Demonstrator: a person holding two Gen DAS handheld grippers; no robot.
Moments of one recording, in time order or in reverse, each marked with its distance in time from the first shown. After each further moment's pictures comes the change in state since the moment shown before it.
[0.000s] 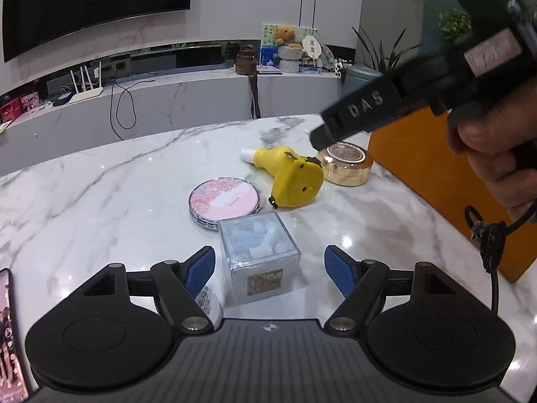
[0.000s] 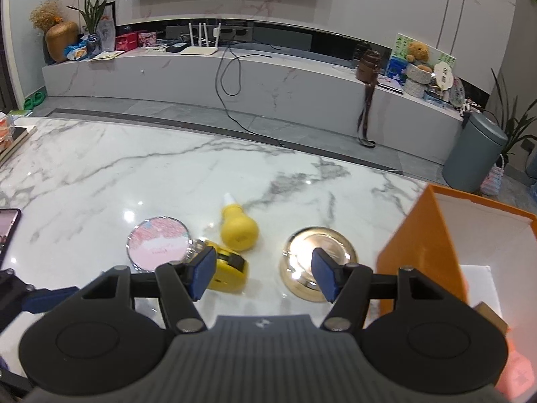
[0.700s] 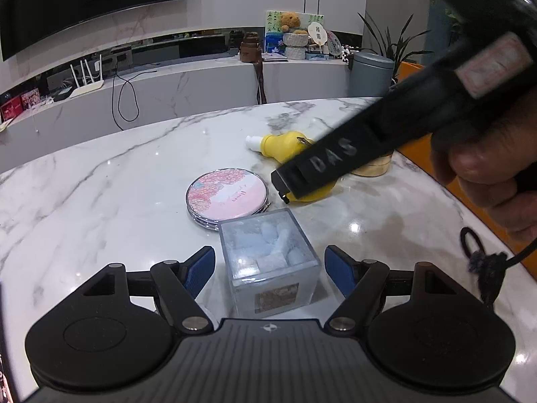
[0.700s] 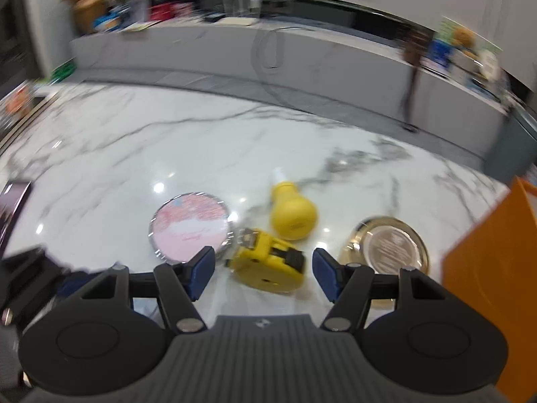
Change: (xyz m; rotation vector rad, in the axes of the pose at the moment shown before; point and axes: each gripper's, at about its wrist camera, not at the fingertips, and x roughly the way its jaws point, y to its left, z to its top) left arm 0.028 0.000 0.004 0.009 0.040 0.028; right arm 0.049 0.026 -0.001 -0.101 0.090 0.143
